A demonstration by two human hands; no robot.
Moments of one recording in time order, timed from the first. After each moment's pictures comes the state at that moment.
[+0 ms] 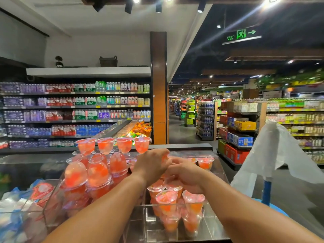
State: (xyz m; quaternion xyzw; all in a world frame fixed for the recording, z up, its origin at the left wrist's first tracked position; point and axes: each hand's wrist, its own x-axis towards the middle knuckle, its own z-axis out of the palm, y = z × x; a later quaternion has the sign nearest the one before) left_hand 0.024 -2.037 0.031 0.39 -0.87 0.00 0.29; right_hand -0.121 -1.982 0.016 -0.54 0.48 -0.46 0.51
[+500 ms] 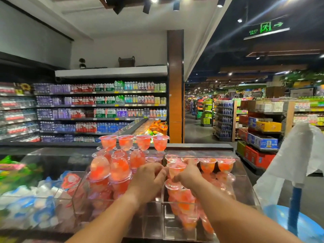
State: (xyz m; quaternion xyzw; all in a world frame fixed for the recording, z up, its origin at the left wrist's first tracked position) left_hand 0.093 -2.026 -0.015 0.40 -0.82 -0.13 0.40; right_hand -0.083 -2.032 -0.019 -0.48 0.70 -0.44 0.30
